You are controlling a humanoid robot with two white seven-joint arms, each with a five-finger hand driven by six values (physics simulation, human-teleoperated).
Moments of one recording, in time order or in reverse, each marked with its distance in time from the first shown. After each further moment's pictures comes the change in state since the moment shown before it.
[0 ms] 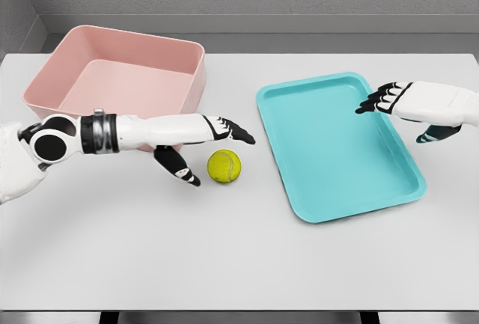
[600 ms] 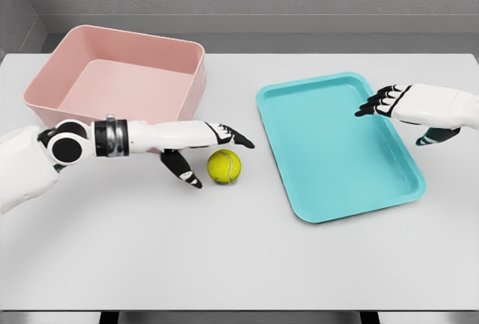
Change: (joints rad) left arm -0.002 -0.067 -0.038 0.121 -0.028 0.000 0.001; right arm 0.005 0.001 0.001 -0.001 0.002 0.000 0.006
